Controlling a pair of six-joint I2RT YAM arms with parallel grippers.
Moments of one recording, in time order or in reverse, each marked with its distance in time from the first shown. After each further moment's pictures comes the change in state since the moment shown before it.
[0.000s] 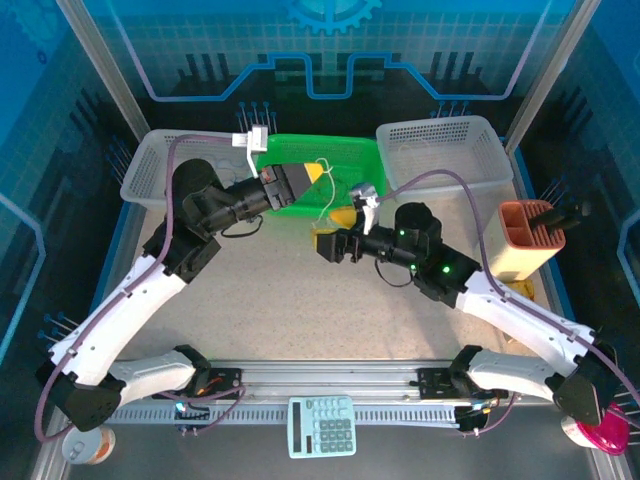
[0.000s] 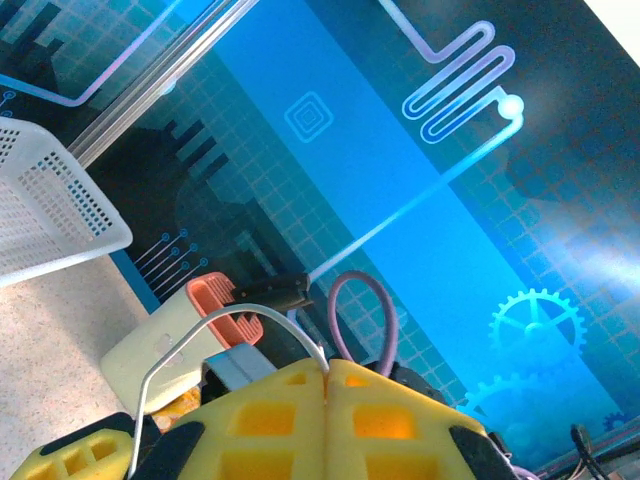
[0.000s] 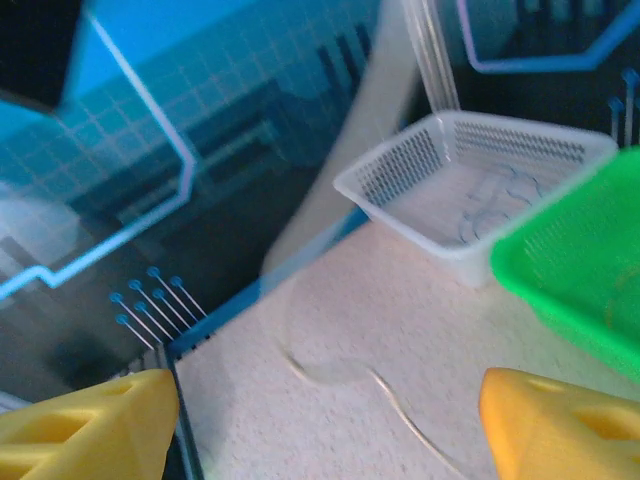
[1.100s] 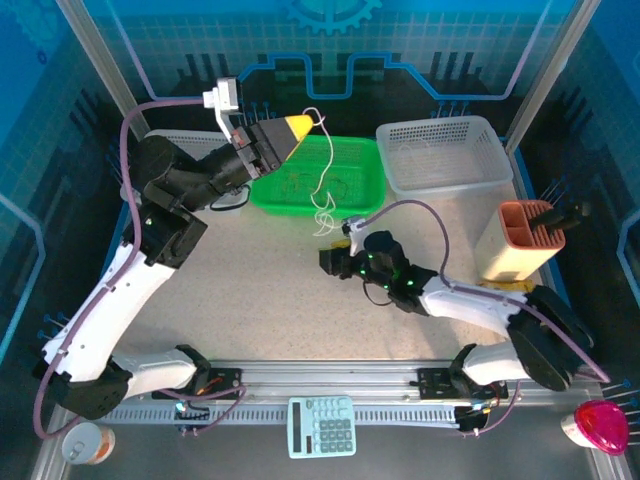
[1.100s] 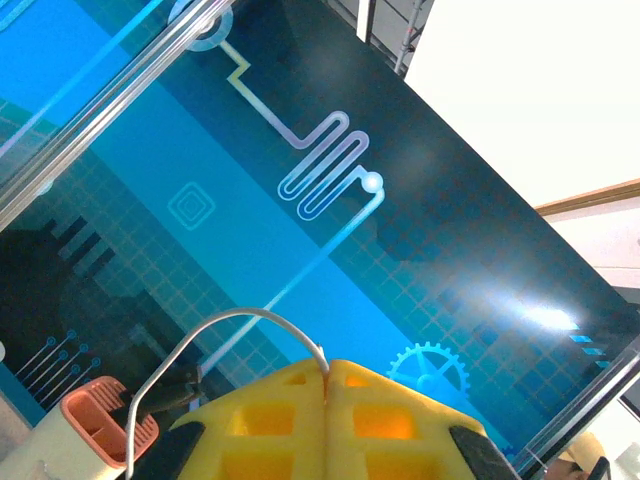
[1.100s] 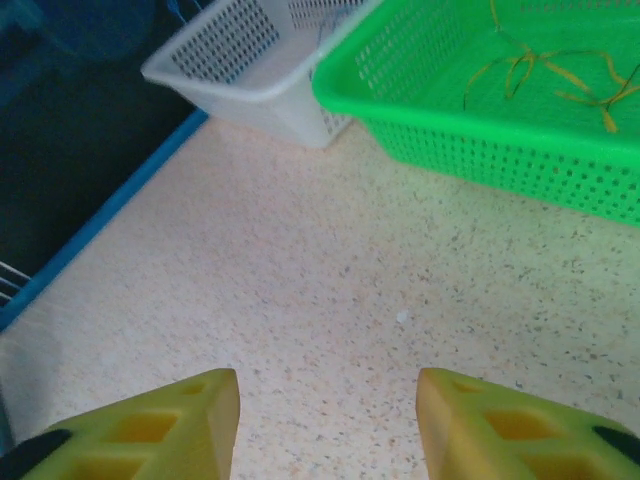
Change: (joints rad) left arm 0.000 0.072 0.281 0.061 -0.002 -0.090; right arm -0.007 0.178 -0.327 0.272 0.230 0.087
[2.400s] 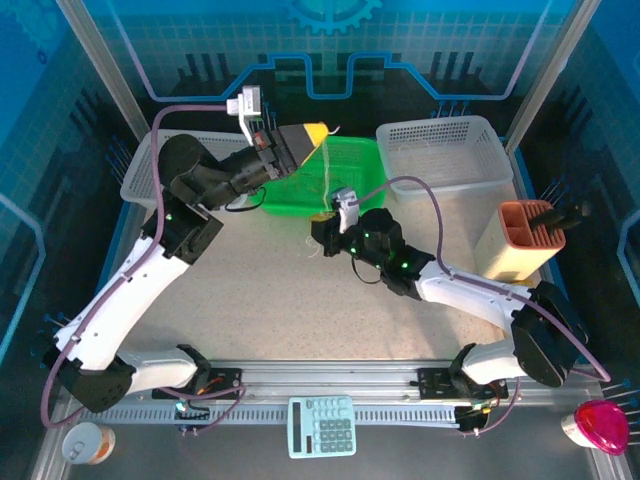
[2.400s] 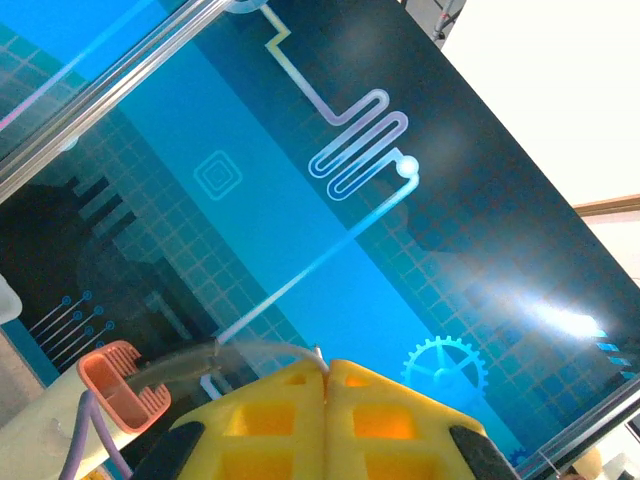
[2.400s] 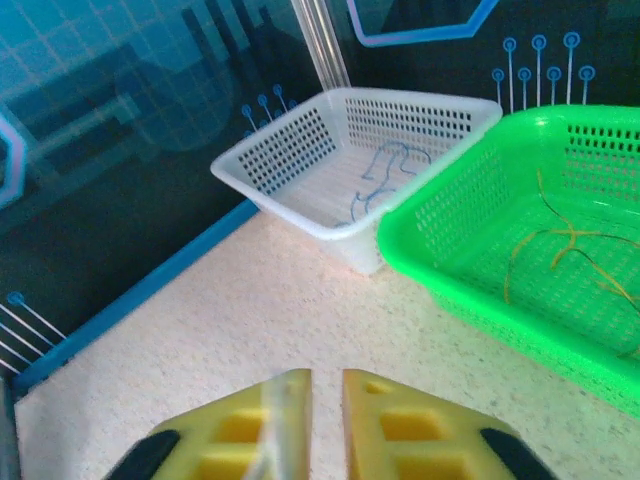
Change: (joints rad) left arm -0.017 0.043 -0.049 0.017 -0.008 -0.029; right arm 0.004 0.075 0.193 0.029 -0.021 -0.106
